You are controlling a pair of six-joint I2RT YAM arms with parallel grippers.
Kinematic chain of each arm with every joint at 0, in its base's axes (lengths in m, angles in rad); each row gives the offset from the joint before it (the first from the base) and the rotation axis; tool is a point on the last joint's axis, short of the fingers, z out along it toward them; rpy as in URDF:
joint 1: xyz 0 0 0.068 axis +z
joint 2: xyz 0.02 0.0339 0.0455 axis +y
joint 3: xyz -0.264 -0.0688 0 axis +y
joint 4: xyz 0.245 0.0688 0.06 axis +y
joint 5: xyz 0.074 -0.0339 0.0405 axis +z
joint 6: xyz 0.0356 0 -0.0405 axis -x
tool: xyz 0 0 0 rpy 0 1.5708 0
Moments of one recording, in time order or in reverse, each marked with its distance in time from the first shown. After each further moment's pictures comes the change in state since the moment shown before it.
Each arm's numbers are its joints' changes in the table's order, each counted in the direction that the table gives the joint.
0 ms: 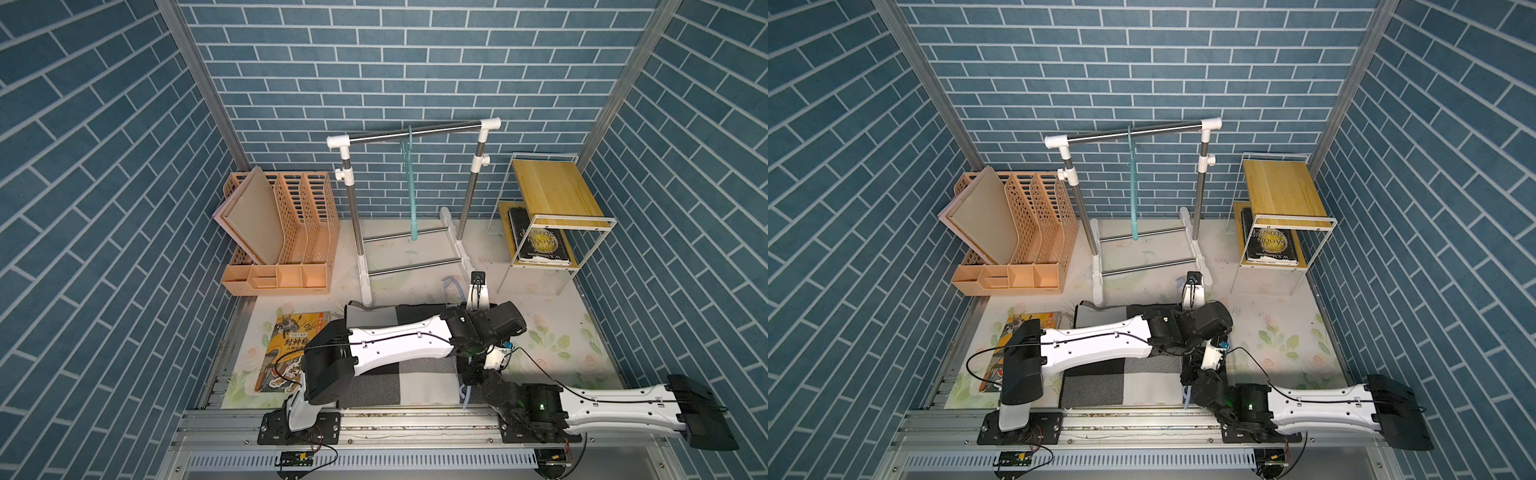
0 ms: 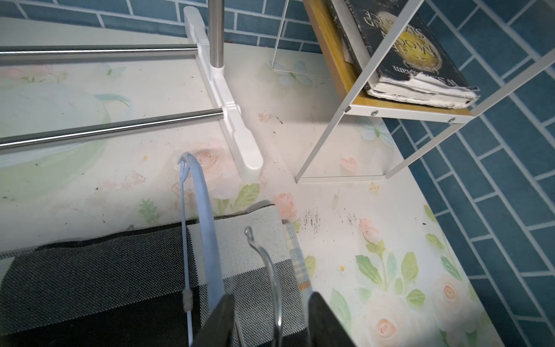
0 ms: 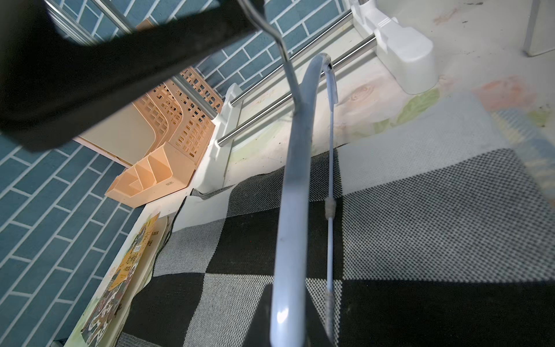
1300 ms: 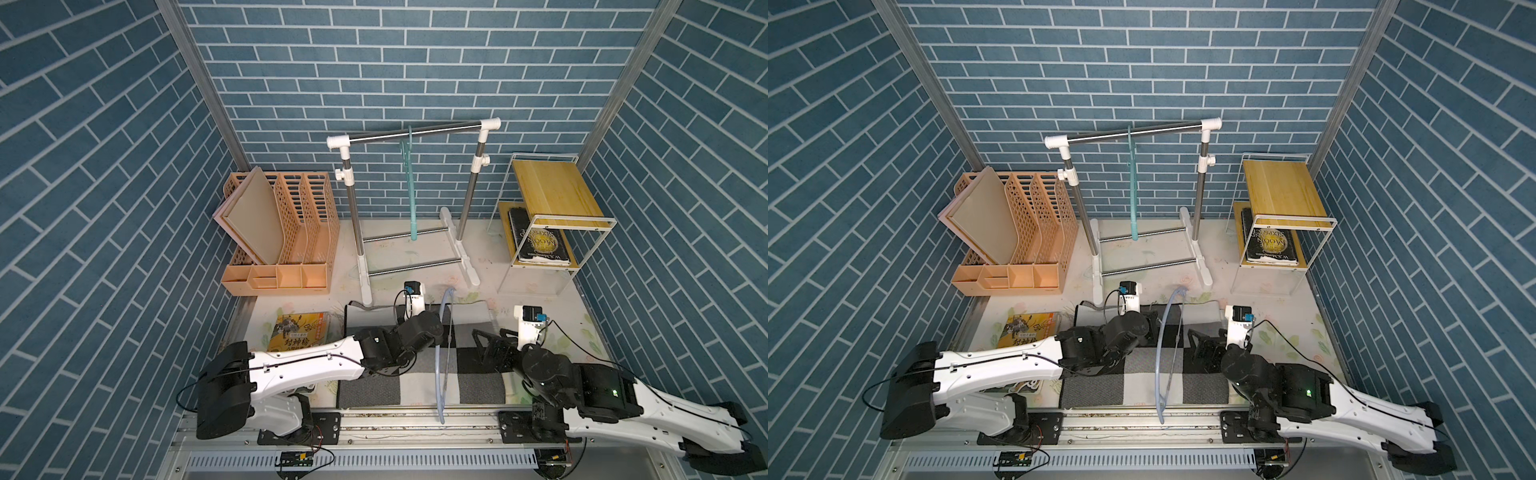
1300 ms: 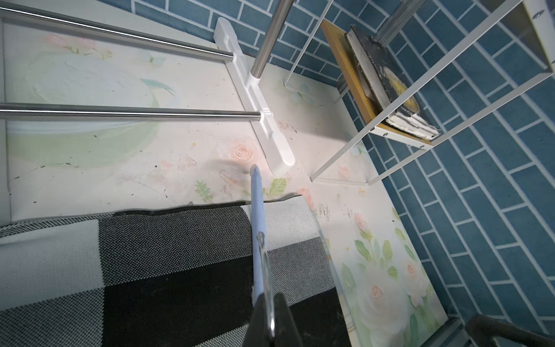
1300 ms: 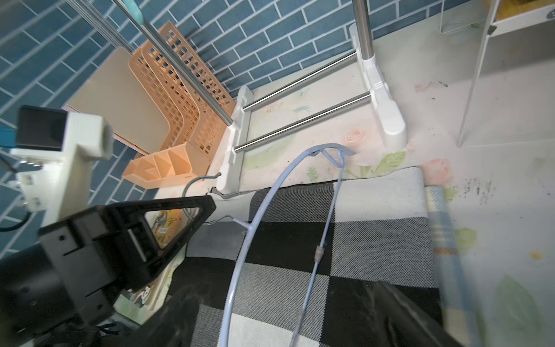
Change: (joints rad) left arm 0.082 -0.626 0.809 -0.440 -0.131 0.003; right arm -0.186 -0.172 -0.577 0.826 0.223 0.156
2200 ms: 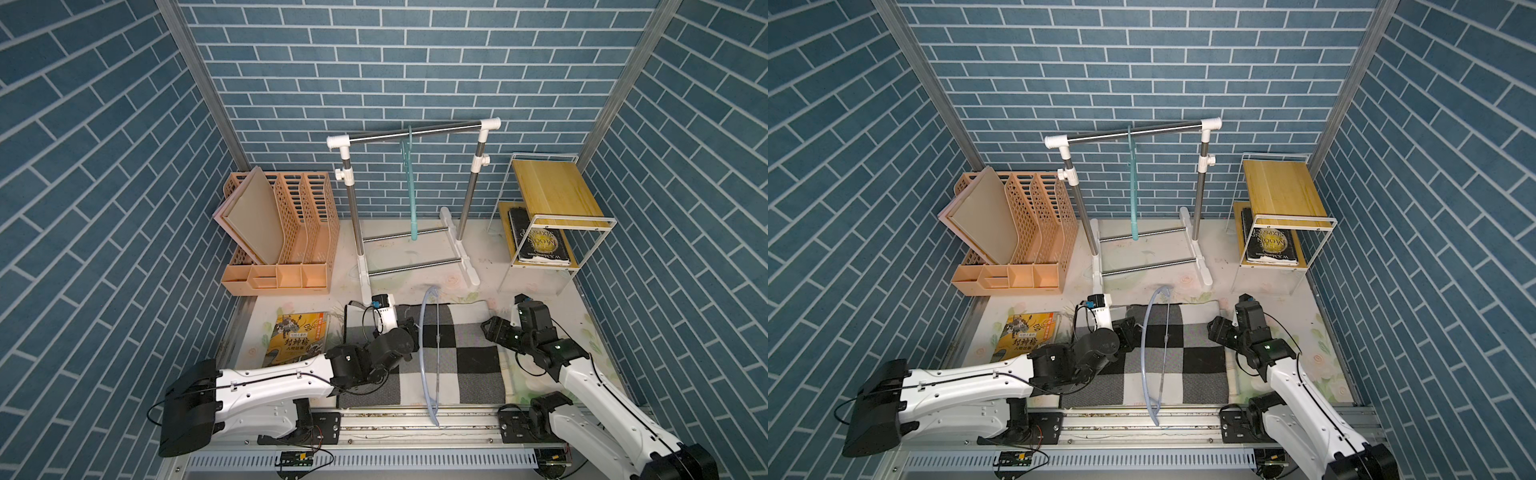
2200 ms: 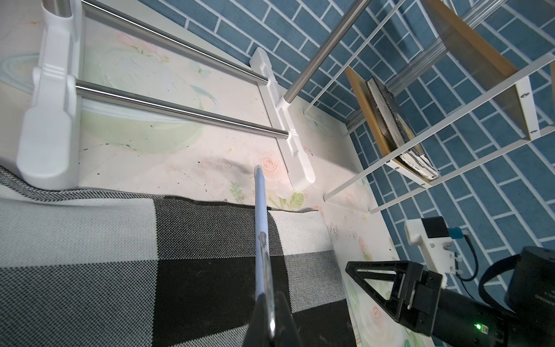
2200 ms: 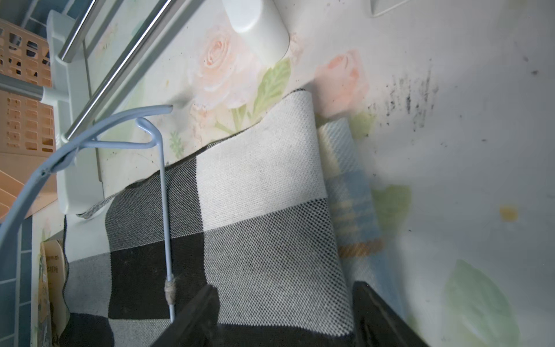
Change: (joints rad) left arm -0.013 -0.217 0.264 -0.104 0.096 0.106; right arm -0.979 0.317 0.276 -0.324 0.830 0.294
